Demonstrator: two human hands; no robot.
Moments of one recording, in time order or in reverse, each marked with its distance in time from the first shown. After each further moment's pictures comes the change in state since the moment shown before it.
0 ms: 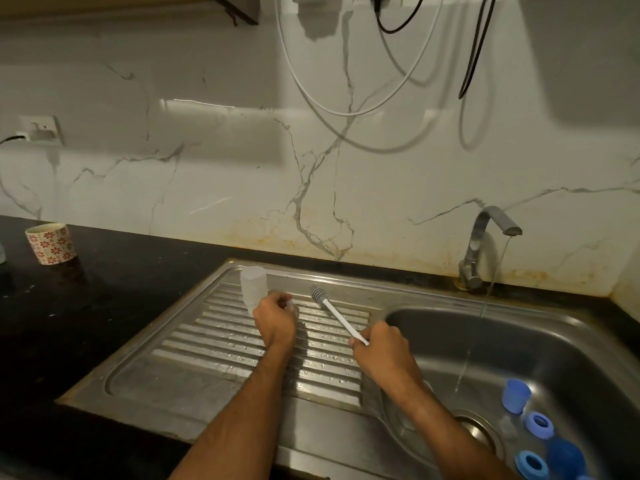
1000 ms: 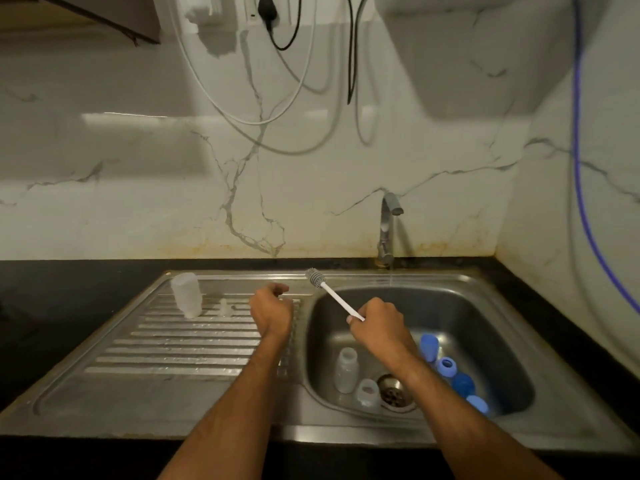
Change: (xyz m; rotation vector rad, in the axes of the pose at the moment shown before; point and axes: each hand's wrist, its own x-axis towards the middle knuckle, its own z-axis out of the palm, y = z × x) left_hand -0.082 0.063 0.043 0.088 -0.117 0.116; right_hand -0.049 0.047 -0.091 -0.035 0.142 0.108
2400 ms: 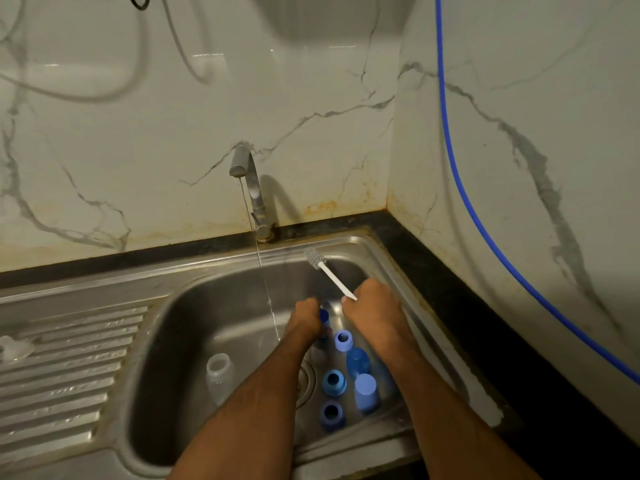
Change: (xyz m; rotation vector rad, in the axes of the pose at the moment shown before) left_hand -0.137 0.026 0.318 0.574 -0.917 0.249; right_hand 0.066 0.224 -0.074 -0.015 0.172 0.346
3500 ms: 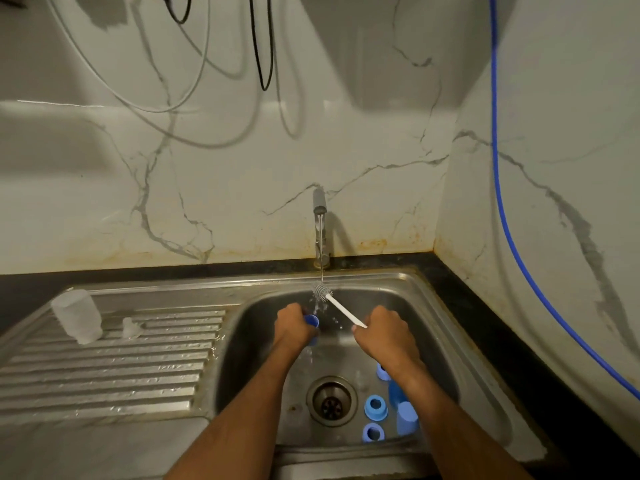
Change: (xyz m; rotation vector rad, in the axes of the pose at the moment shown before) left_hand -0.065 -0.058 -0.101 -0.285 0.345 -0.149; right_hand -0.045 -0.053 0.001 -0.080 -0.052 -0.127
